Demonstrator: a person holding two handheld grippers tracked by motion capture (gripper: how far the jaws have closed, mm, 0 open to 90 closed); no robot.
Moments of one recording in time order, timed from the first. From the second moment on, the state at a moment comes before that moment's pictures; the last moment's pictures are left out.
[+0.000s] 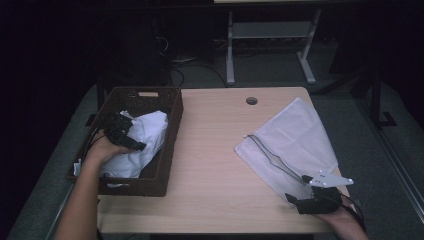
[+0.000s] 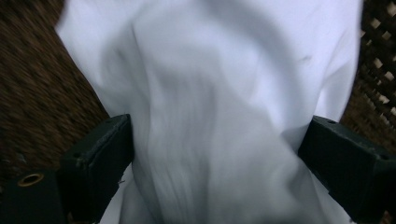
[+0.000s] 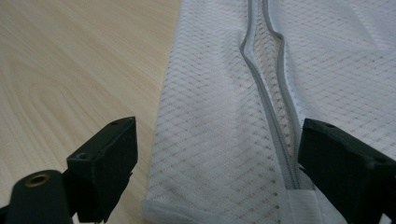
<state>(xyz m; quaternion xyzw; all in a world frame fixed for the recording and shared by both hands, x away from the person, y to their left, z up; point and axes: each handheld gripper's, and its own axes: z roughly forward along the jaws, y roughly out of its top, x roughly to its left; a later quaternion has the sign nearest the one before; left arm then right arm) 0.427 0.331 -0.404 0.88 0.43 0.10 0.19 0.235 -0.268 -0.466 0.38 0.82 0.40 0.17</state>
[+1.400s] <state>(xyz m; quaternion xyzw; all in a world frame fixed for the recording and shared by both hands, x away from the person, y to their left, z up) 0.427 0.347 -0.360 0.83 0.51 0.05 0.21 0.235 -0.267 -0.468 0.38 0.82 0.38 0.18</state>
